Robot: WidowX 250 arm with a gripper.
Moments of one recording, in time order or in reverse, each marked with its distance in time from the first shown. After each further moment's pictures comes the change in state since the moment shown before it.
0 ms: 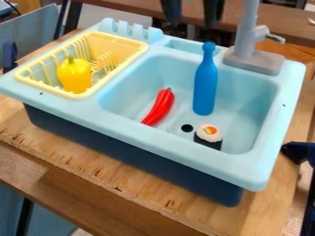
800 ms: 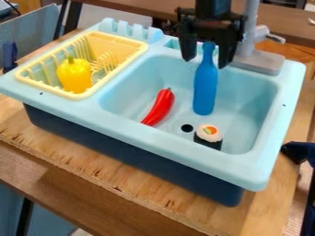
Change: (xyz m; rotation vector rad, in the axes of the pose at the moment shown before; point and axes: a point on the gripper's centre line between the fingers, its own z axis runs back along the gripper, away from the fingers) arm 0.018 -0.003 -0.064 0.059 0.087 0.010
